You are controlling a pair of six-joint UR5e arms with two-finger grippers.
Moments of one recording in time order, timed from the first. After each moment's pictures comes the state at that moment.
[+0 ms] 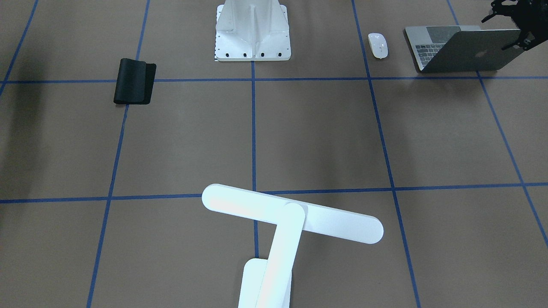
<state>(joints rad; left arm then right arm) -1.31 -1.24 -2.24 -1.06 -2.55 0.93 1.41 -1.68 1.75 -1.35 2.43 0.07</state>
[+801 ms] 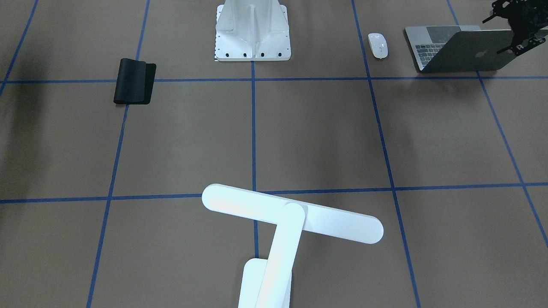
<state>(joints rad) -1.23 -1.24 -2.19 -1.06 -2.50 1.07 1.40 -1.65 1.73 -1.35 2.37 0.07</state>
